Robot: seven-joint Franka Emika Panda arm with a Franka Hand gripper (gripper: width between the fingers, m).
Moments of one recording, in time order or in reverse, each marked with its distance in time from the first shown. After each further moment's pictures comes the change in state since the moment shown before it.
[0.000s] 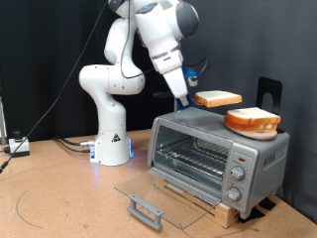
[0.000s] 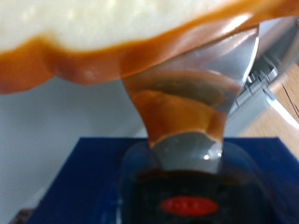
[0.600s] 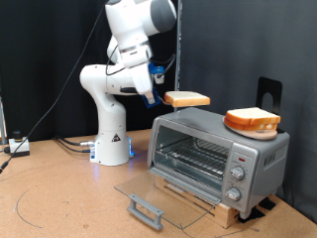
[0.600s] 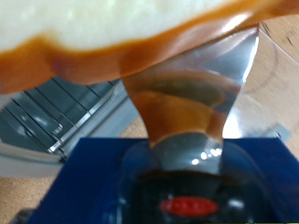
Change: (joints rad) arm -0.137 0.008 -0.141 0.010 -0.178 -0.069 -0.071
